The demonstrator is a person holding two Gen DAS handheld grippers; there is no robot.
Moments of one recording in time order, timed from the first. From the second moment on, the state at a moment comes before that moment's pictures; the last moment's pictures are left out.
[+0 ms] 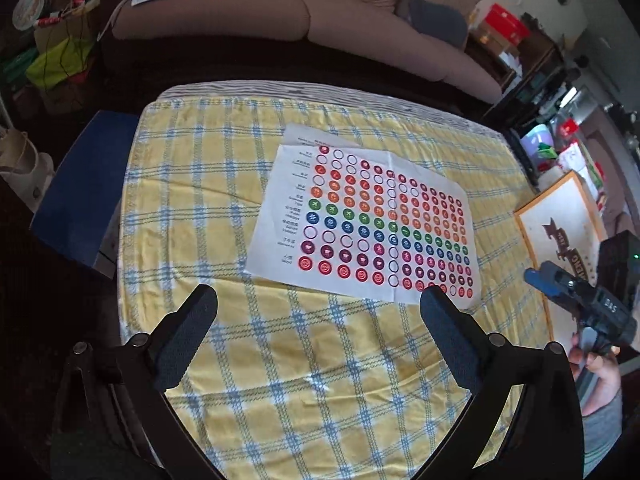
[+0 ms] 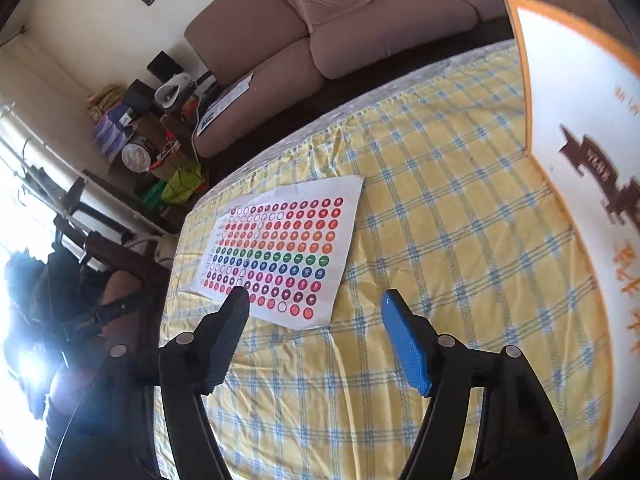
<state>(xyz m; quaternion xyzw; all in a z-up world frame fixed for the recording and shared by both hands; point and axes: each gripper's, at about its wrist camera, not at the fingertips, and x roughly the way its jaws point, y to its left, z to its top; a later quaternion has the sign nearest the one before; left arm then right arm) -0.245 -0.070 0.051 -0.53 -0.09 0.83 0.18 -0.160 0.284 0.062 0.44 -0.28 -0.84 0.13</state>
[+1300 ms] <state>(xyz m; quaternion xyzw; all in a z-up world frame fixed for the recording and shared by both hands) -0.214 -0.050 0.017 -0.52 -0.36 0.72 0.28 -0.200 0.259 0.019 0.41 -0.46 -0.74 0.25</state>
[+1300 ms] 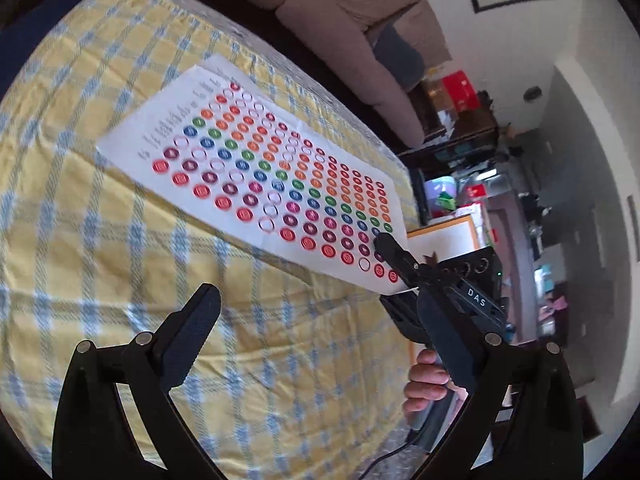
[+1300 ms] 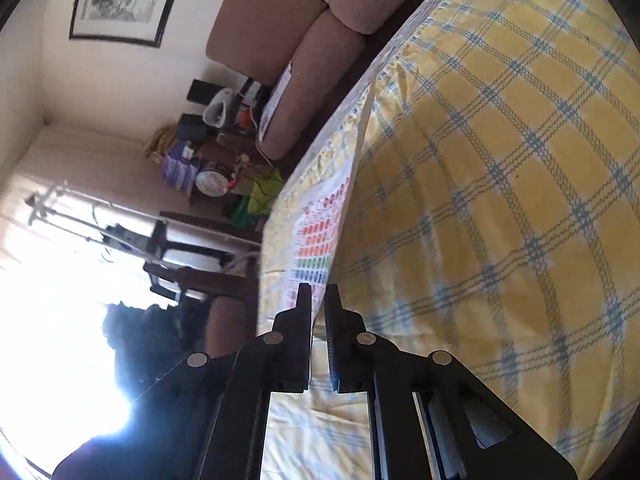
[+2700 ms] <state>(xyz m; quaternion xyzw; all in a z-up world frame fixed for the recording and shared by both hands) -0.153 0.370 0.194 -0.53 -0.23 0.70 0.43 0.064 0.493 0.201 0.25 -0.36 -0.90 0.08</state>
